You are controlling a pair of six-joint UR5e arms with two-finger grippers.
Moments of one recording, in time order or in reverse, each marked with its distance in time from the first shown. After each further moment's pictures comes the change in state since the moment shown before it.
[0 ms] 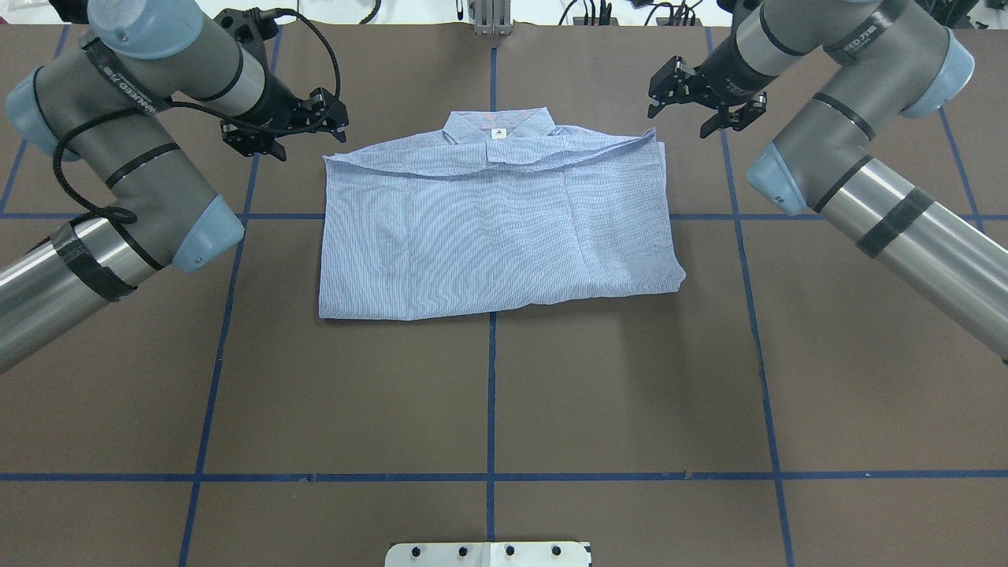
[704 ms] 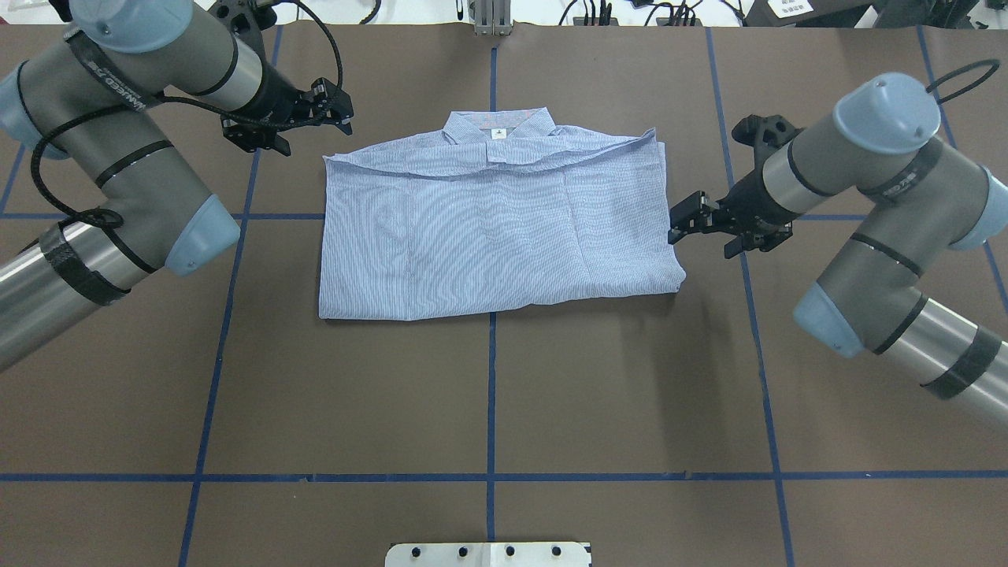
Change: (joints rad) left arm -0.001 0.006 -0.057 0.006 -0.001 -0.034; right arm -0.193 -0.298 0.297 -0.013 -0.044 0.014
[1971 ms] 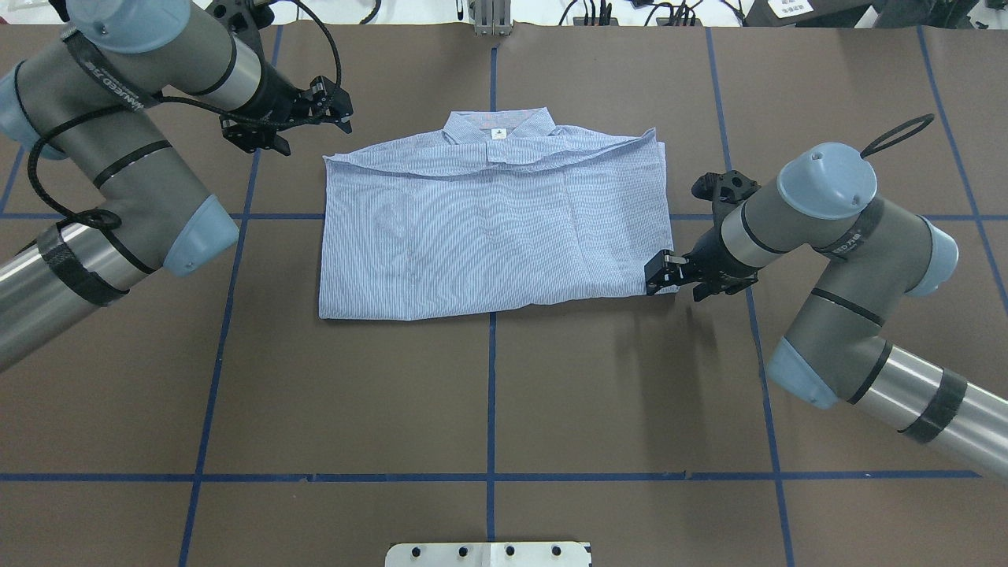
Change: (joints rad) left arm 0.000 0.002 -0.005 0.000 0.004 -0.018; right arm -0.092 0.002 -0.005 0.009 -0.069 -0.012
